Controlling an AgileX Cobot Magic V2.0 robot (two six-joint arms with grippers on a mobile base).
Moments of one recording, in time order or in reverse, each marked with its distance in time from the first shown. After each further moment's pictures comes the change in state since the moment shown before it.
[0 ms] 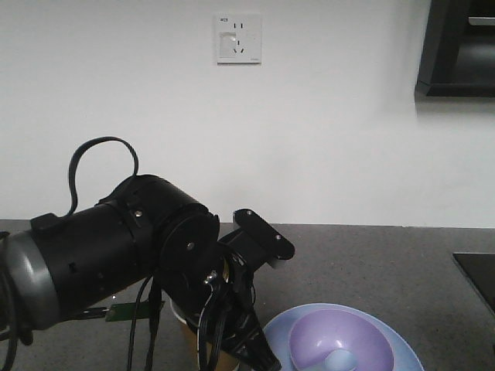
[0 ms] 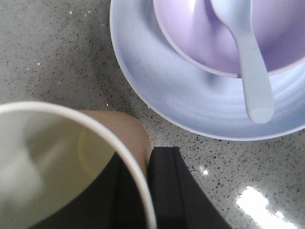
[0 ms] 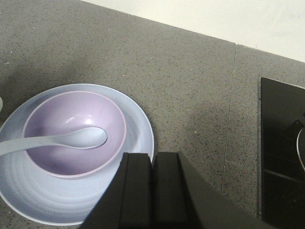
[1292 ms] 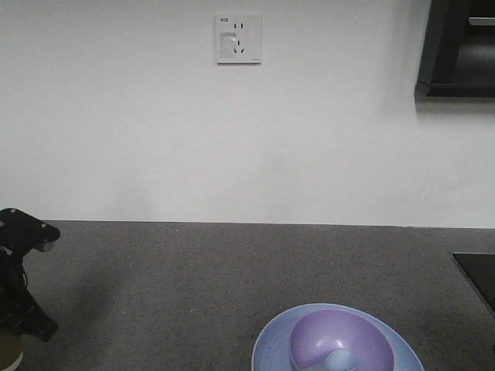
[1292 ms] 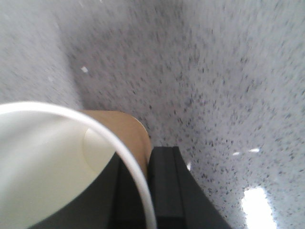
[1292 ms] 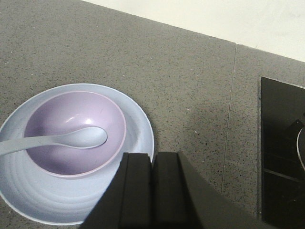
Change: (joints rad) left arm 0.617 -0.249 0.360 0.085 -0.082 0.069; right arm 0.000 0.000 0.000 0.000 0.000 0.000
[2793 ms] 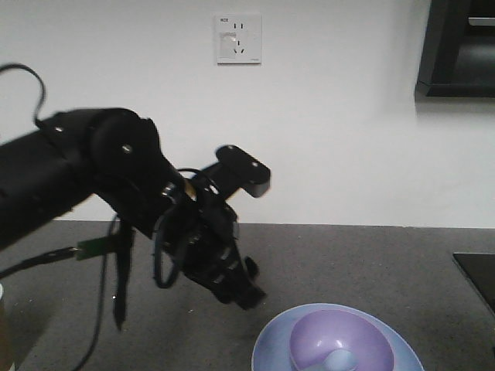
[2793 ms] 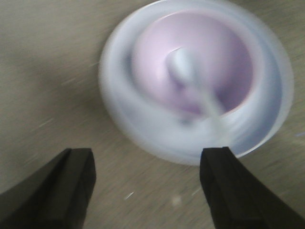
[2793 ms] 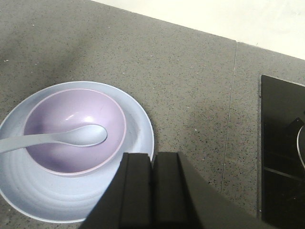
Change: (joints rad) left arm -0.480 0.186 -0.545 -0.261 0.188 0.168; right arm 0.000 0.002 0.000 0.000 0.005 0.000
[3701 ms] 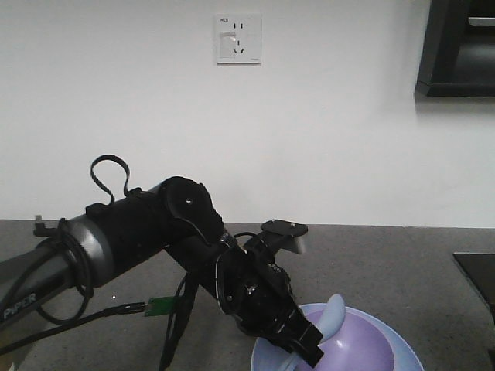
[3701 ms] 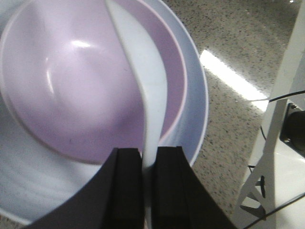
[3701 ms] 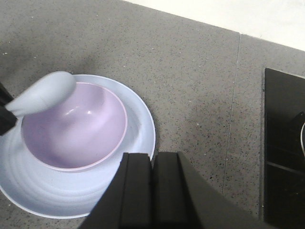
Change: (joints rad) left arm 0.012 0.281 0.006 -0.572 -0.027 0.155; right arm 0.000 0.011 0.000 0.001 0.013 0.000
